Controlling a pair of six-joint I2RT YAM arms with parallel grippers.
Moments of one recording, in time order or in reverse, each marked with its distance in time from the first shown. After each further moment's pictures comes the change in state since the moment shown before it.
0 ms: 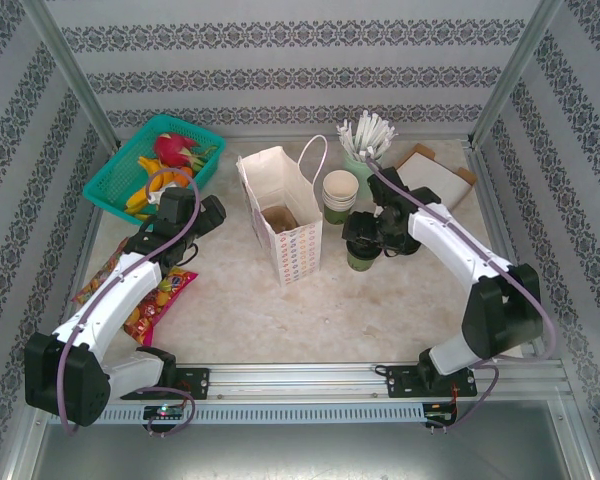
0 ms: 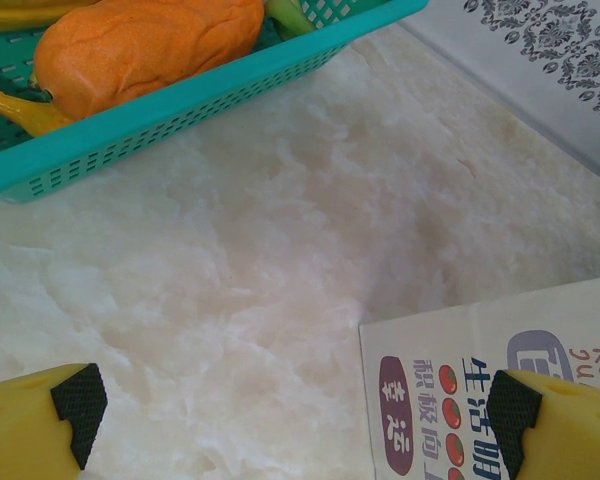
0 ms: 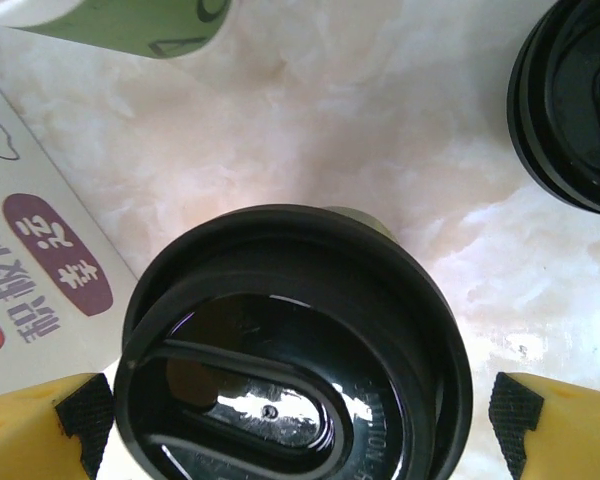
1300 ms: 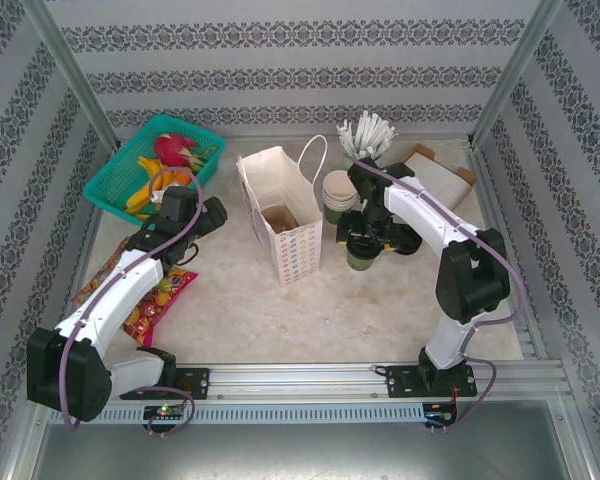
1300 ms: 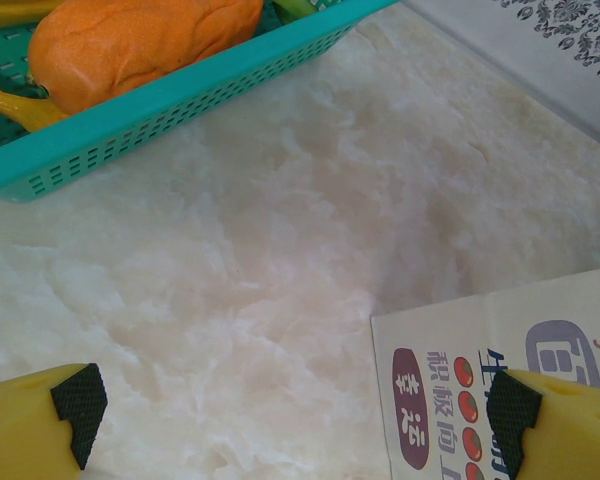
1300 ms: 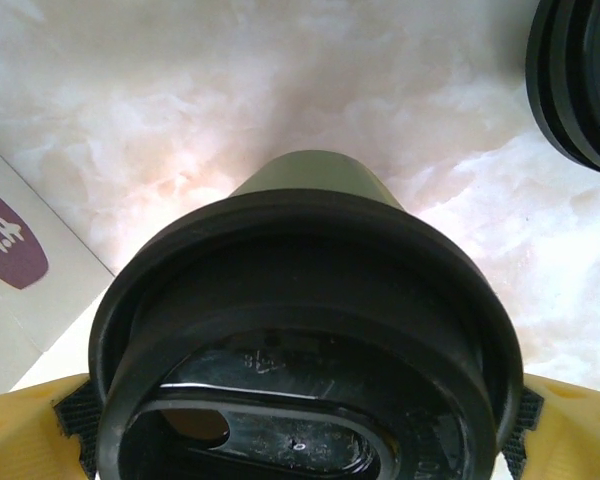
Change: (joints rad) left arm 0.000 0.024 0.013 -0.018 0.005 0.034; right arm 0.037 0.251 0.278 -0.300 0.027 -0.055
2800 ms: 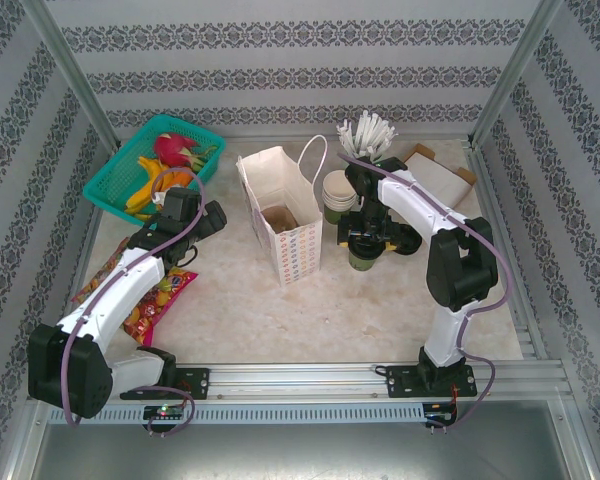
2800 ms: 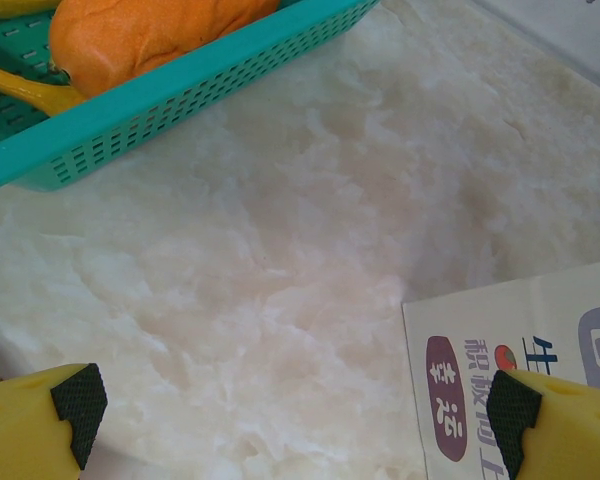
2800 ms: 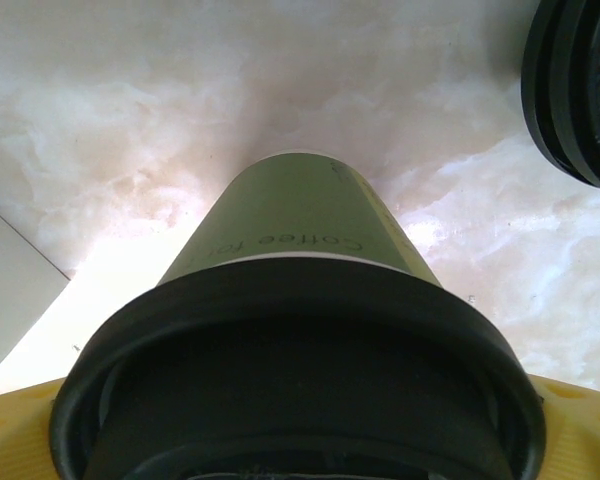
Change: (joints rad) left arm 0.000 0.017 0.002 -0.037 -0.016 0.027; right arm -0.013 0.090 0.067 -0.065 0.014 -0.043
